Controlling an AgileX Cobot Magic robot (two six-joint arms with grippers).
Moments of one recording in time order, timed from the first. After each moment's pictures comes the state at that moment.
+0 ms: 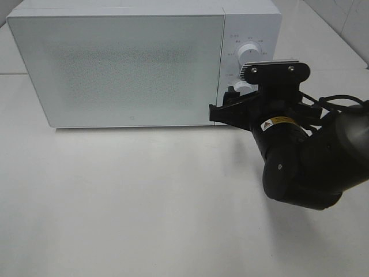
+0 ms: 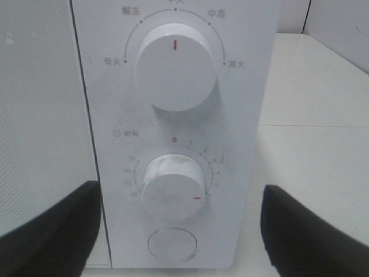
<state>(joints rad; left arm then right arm) 0.02 0.00 -0.52 -0.07 1.07 0.00 0.70 1.94 -0.64 0.82 -1.21 -0.29</state>
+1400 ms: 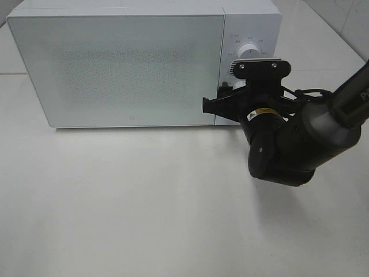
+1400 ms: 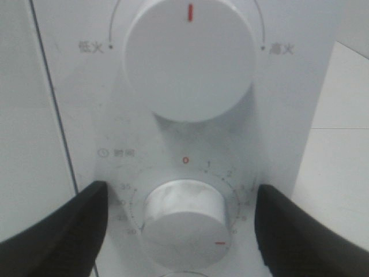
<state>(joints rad) 0.02 0.00 -0.52 -0.07 1.07 0.00 0.61 2.09 -0.80 0.71 -1.17 -0.24</state>
